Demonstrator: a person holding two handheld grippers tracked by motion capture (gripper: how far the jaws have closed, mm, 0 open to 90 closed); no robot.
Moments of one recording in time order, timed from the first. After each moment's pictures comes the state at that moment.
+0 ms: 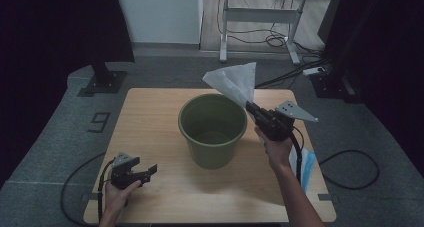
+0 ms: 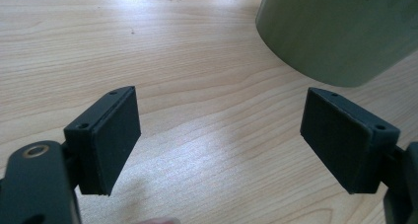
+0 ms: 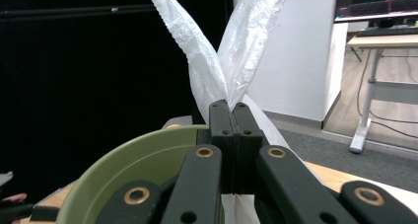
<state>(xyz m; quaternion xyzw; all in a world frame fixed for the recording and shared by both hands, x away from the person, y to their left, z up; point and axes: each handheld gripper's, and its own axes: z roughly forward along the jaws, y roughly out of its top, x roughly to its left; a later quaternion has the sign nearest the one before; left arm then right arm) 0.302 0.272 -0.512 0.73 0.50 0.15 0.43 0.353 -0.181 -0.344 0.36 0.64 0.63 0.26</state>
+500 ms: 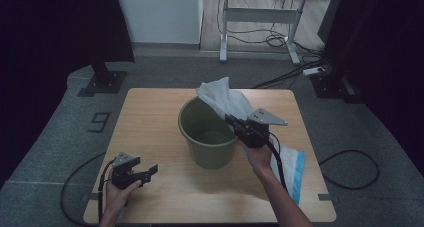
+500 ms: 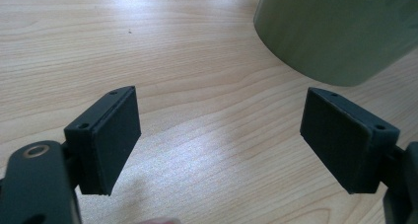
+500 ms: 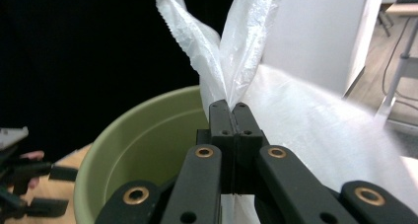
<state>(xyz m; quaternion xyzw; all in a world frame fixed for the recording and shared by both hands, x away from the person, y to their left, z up) 0.303 0.270 -0.512 0.73 0.50 0.15 0.43 0.357 -0.132 -0.379 0.35 0.70 0.59 0.22</state>
